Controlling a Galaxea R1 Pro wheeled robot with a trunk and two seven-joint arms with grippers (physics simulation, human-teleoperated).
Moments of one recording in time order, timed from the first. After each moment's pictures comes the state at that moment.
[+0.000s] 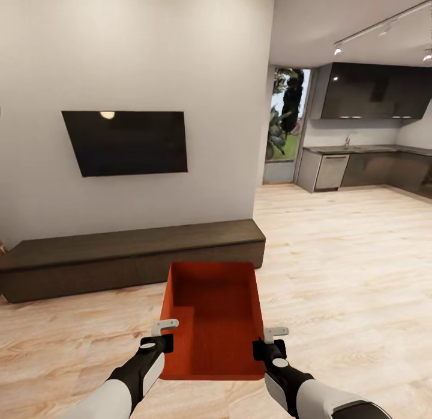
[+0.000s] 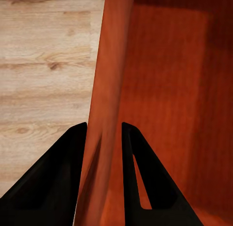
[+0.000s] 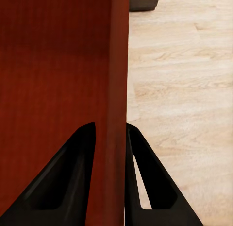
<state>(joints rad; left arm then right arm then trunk) -0.63 -0.12 0.01 -0.30 0.06 0.09 0.24 -0.70 0.14 0.15 -0.02 -0.04 -0.24 -0.21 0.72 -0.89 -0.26</state>
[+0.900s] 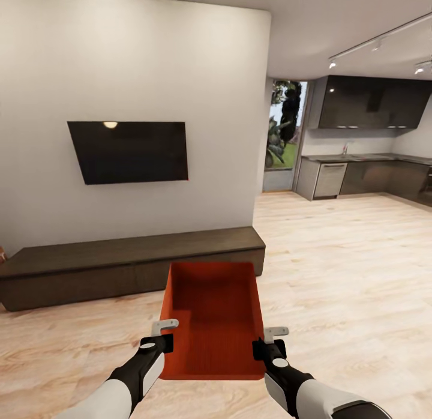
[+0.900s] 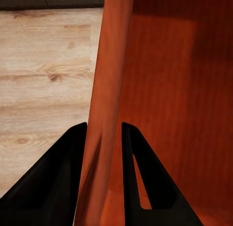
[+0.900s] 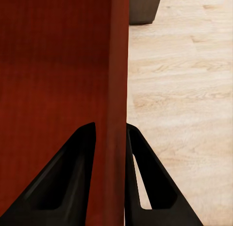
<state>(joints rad) -0.63 -0.12 0.02 -0.30 0.05 0.08 0.23 -0.70 0.14 0.15 -0.02 -0.04 -0.24 -0.21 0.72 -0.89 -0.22</state>
